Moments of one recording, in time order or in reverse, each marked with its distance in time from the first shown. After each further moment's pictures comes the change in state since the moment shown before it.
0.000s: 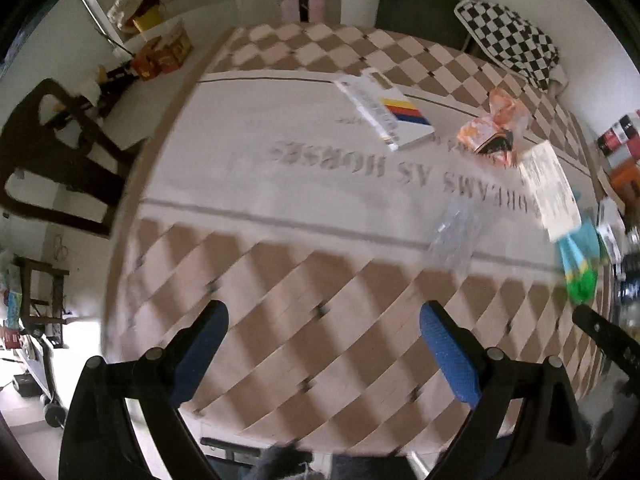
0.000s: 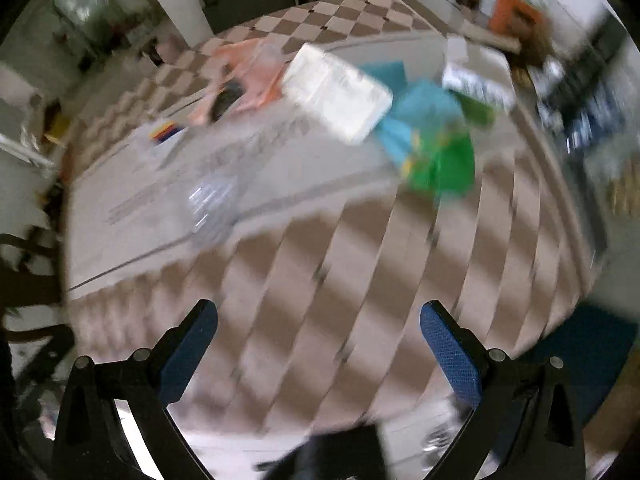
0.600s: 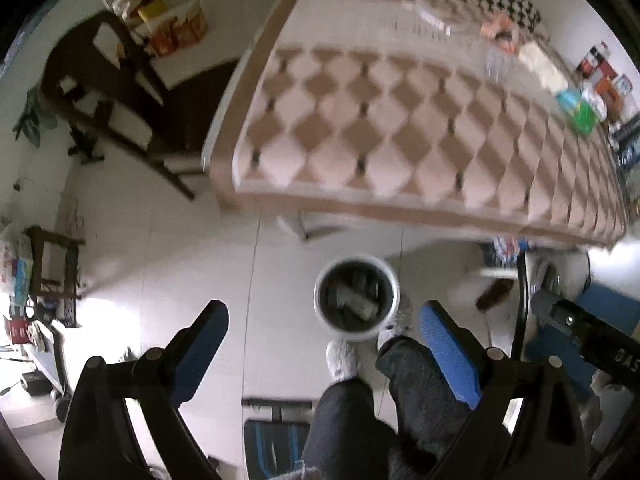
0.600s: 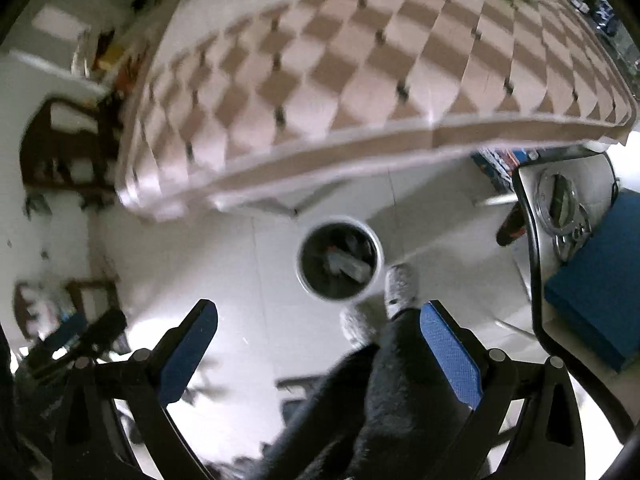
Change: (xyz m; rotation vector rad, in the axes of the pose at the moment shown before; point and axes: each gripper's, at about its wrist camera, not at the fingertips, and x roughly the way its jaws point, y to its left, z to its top) left arm -0.063 0.174 -0.278 0.063 -0.004 0.013; right arm -0.026 0.103 -0.349 -0.091 0.130 0.203
